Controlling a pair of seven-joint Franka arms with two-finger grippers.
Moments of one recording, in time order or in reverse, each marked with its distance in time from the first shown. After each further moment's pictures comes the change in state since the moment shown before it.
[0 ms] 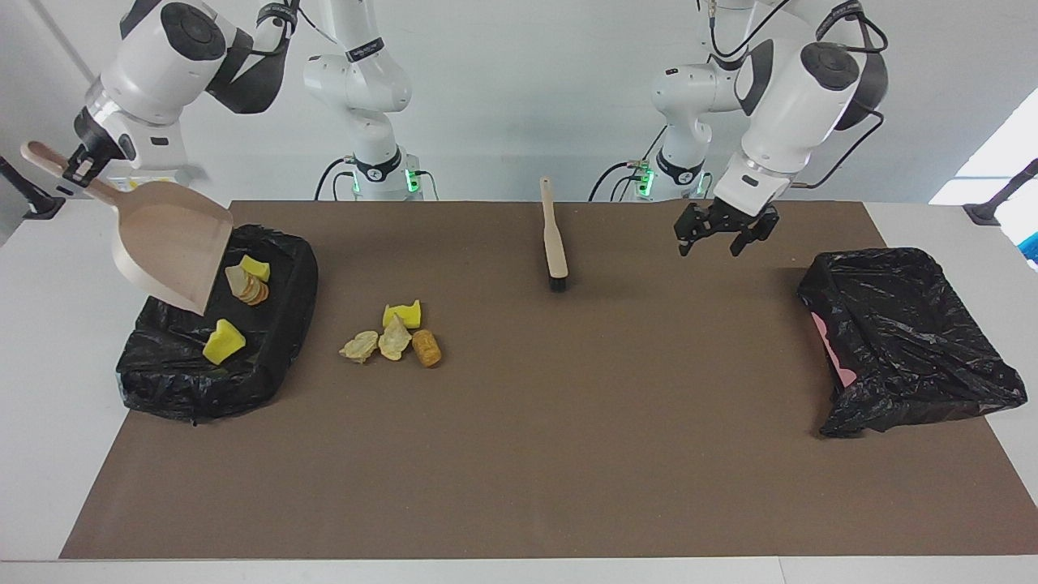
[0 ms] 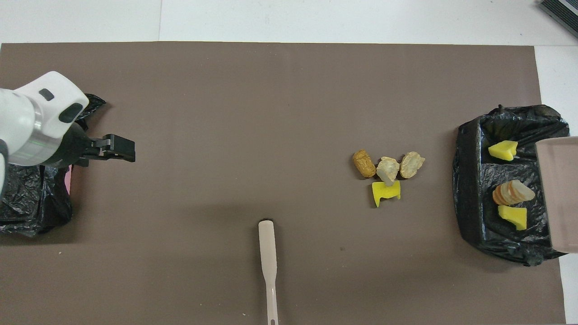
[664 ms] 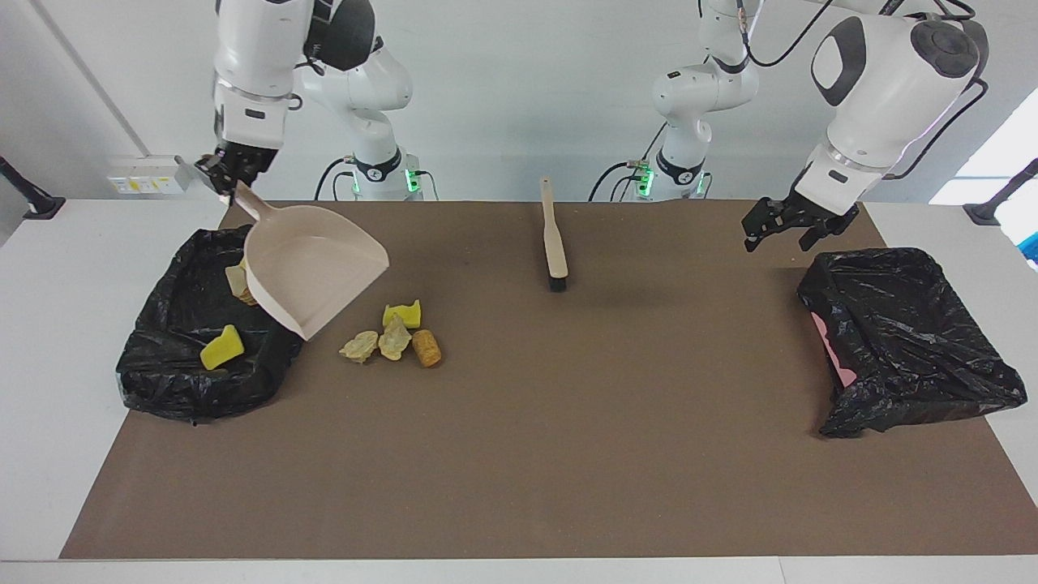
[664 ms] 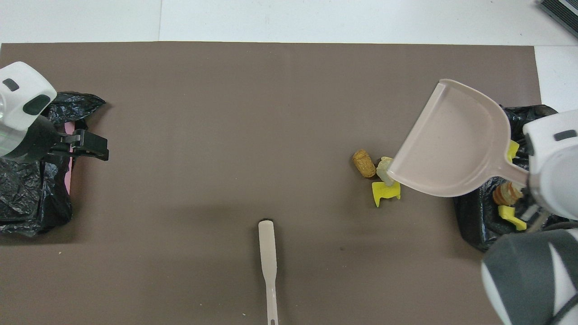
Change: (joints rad) left arm 0.029 0.022 -0.003 0.069 0.052 -0.080 0.021; right arm 0.110 0.067 0.152 0.002 0.532 -0.017 0.896
